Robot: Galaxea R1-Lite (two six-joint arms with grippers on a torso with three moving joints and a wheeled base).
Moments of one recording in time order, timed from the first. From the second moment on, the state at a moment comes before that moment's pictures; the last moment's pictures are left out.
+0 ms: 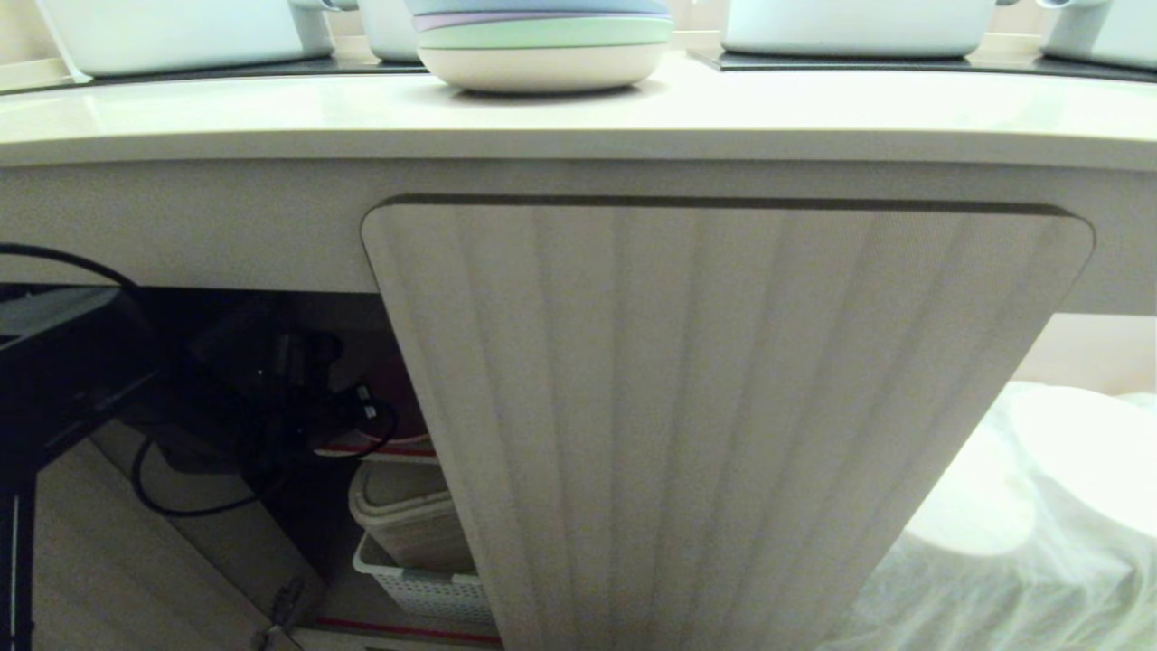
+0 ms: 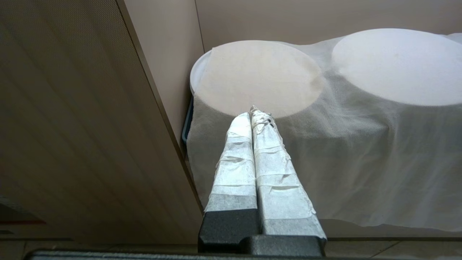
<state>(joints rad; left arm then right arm) 0.00 2.21 -0.99 -0.55 0.19 -0.42 0.00 0.00 0.00 0.00 -0.06 0.08</state>
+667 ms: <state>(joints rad) 0.00 2.13 -0.87 -0.55 0.18 -0.42 0.00 0.00 0.00 0.00 -0.06 0.08</state>
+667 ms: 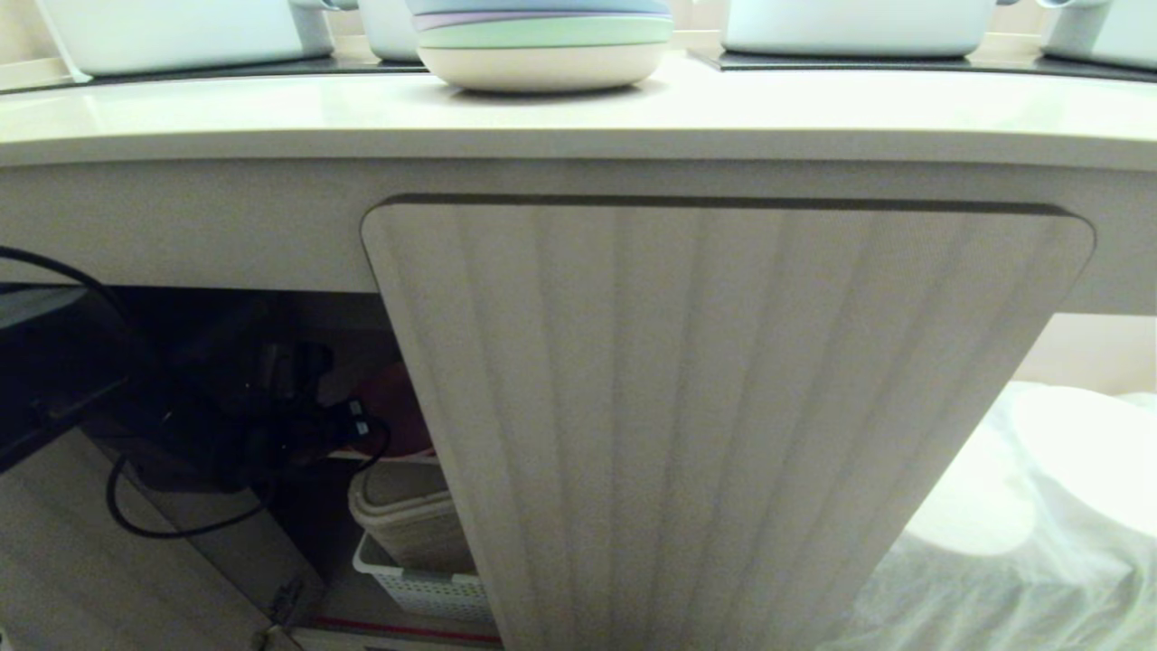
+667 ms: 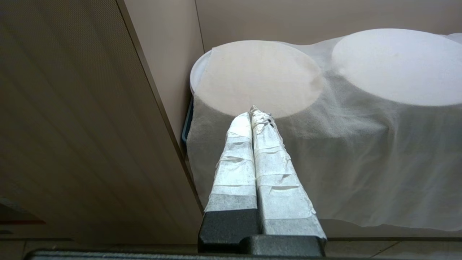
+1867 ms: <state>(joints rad) 0.01 1.96 -0.57 -0.67 0.16 -0.45 0.00 0.00 0.00 0.00 -0.06 0.08</state>
